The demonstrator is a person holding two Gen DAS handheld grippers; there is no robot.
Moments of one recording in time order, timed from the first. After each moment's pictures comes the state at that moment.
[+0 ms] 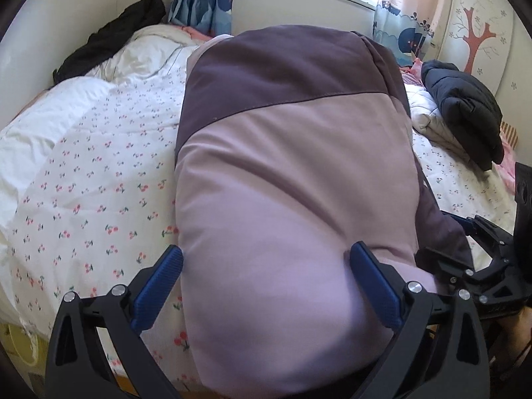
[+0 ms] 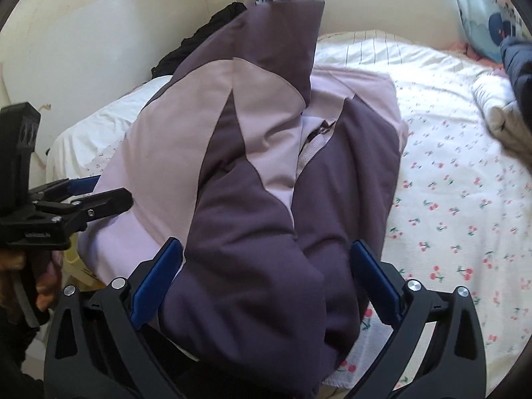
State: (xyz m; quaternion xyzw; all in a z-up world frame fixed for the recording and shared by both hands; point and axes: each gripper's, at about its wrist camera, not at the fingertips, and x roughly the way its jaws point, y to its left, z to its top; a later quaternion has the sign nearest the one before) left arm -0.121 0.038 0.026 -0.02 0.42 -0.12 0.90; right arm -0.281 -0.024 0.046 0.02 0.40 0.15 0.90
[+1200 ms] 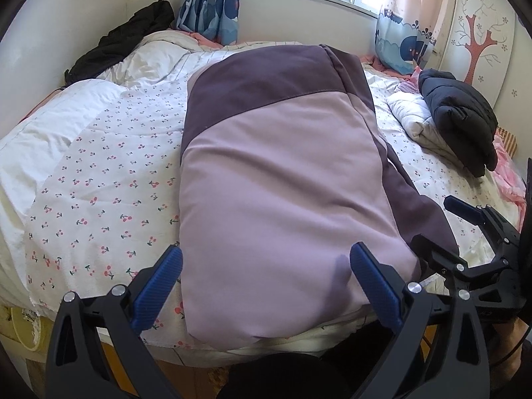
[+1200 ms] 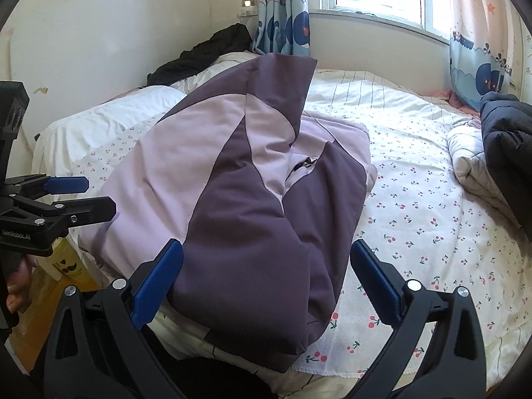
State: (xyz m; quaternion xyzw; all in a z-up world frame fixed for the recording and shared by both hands) left arm -0.153 0.031 0.052 -0.02 0.41 -0.11 0.90; right arm -0.316 -0.024 0.077 -0.05 0.35 0.11 0.93
